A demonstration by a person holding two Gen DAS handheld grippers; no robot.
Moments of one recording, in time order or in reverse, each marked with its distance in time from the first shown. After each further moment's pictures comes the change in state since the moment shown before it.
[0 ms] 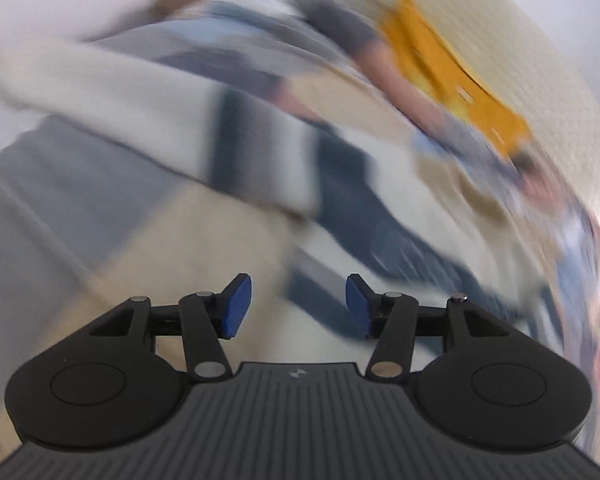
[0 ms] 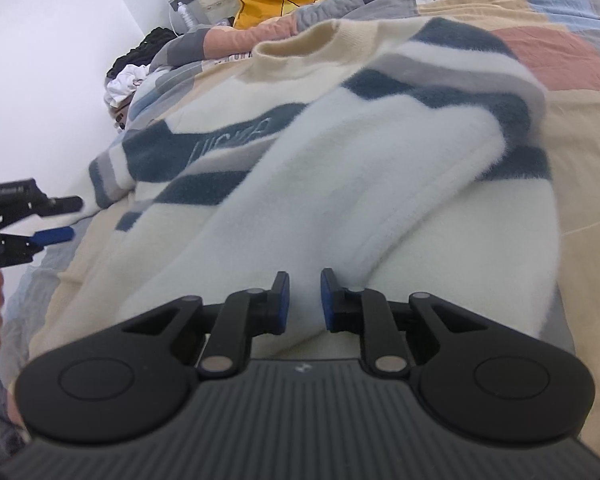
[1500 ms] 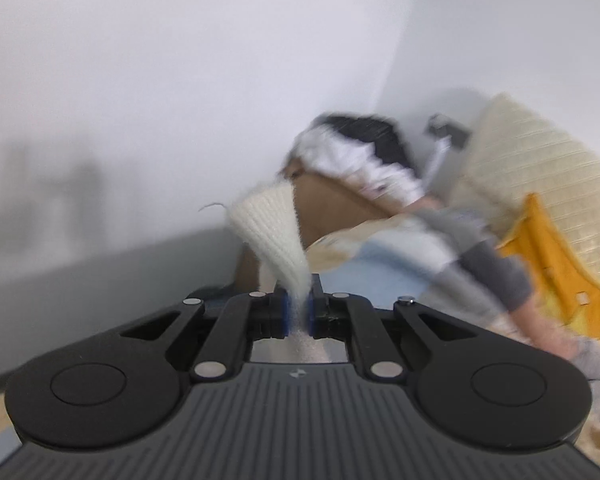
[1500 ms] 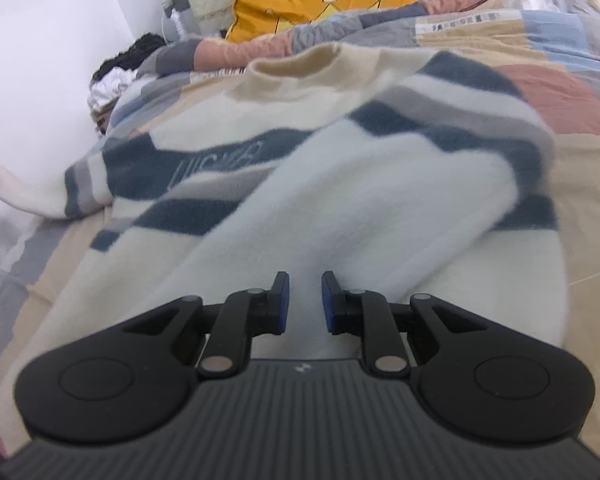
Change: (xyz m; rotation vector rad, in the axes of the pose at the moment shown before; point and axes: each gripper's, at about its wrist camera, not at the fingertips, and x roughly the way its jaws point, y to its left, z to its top) left arm -0.045 0.126 0.230 0.007 -0.518 0.235; right arm 0.010 0.016 0.012 -0.055 -0.081 -0.092
